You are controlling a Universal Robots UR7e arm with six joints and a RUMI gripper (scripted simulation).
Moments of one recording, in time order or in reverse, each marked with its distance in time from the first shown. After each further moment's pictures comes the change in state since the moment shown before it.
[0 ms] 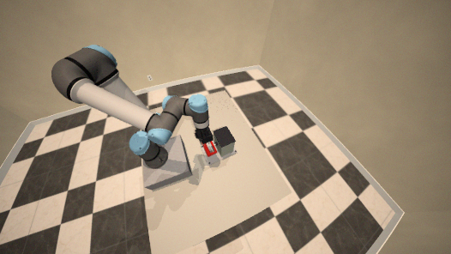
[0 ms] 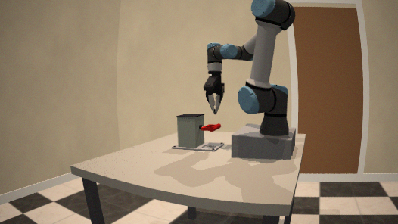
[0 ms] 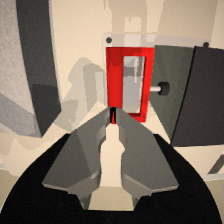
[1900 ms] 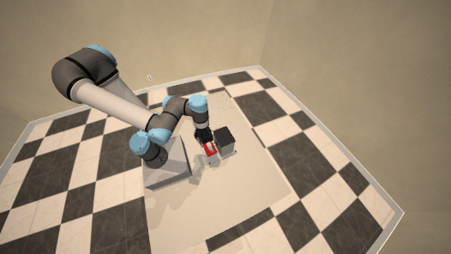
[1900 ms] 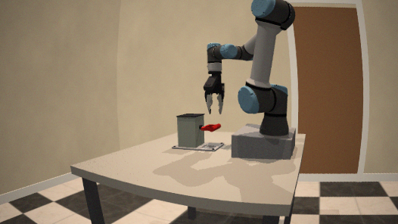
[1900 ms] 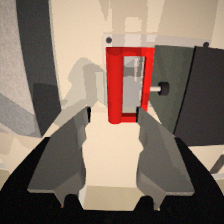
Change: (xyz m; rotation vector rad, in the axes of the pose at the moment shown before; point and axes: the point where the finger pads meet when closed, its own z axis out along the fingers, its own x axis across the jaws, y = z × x) arm 0.000 0.000 0.000 0.000 0.000 0.000
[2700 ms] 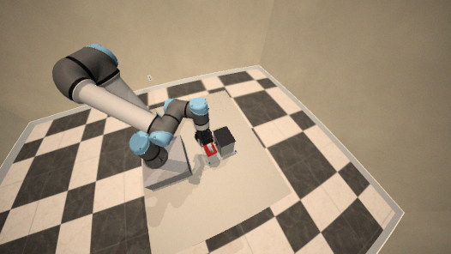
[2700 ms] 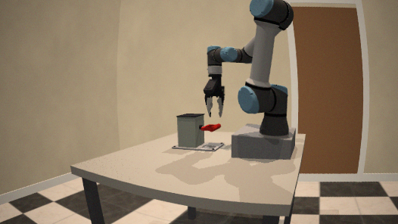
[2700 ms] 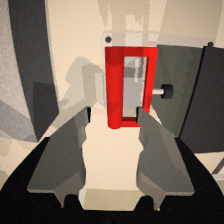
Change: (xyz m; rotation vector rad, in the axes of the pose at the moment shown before) arm 0.000 0.001 0.016 -0.002 0.000 0.000
